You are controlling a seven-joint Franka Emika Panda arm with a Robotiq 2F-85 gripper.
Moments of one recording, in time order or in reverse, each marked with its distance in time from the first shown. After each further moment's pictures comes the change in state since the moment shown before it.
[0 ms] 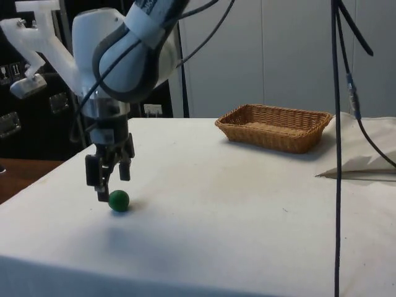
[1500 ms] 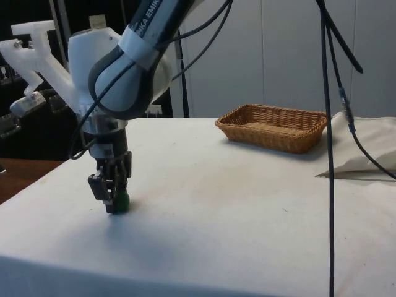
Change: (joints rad) arm -0.002 0.080 -0.006 0.064 0.001 -0.022 -0.007
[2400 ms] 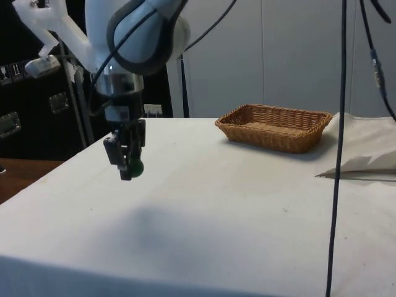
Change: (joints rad) arm 0.002 -0.226 -0.021 -0.190 -0.036 -0.026 -0.010
